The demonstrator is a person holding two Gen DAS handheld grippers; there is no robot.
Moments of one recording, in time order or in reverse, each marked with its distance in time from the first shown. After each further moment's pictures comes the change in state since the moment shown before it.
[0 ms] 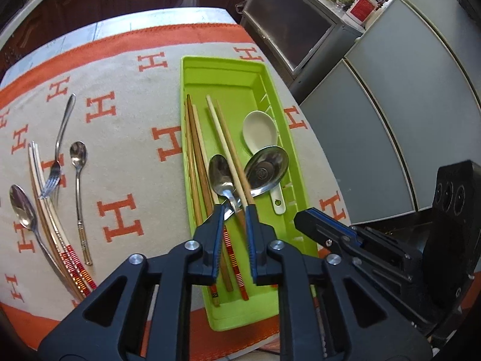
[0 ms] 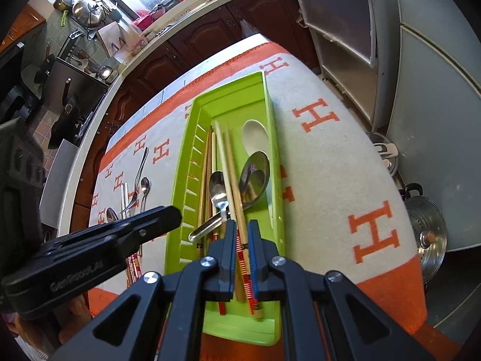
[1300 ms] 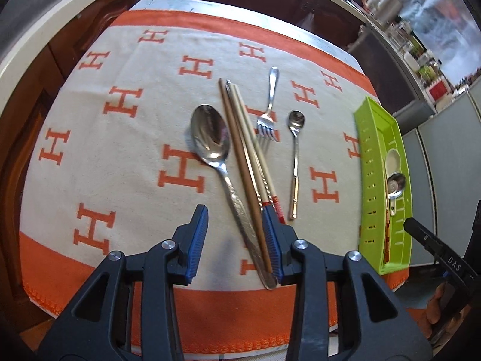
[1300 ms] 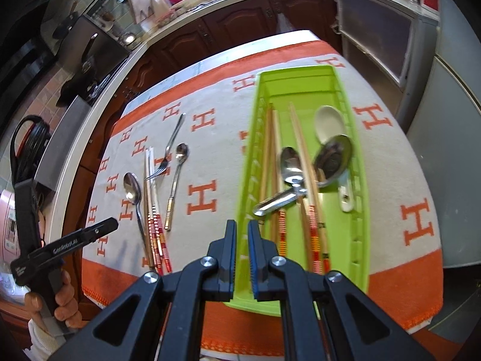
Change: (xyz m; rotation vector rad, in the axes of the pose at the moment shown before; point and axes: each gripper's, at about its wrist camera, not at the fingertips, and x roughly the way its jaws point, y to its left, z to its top) left arm -0.080 0.230 -0.095 -0.388 -0.111 0.146; right arm 0.014 0.087 -0.024 -0.174 0.057 -0.025
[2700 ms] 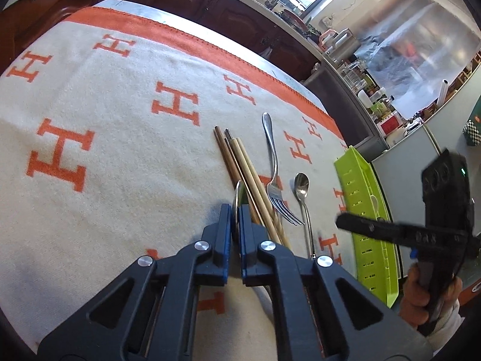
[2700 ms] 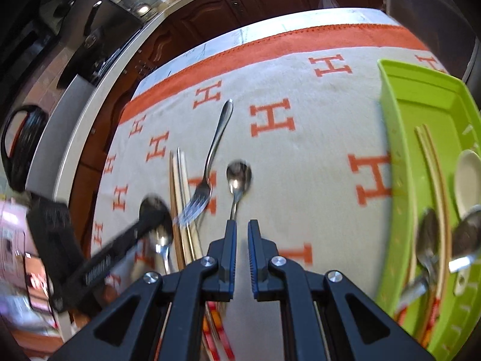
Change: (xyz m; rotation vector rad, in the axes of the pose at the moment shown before) left arm 0.095 0.049 0.057 0.004 -0.163 -0.359; right arm 0.121 0.073 0.068 -0.023 0.124 0.094
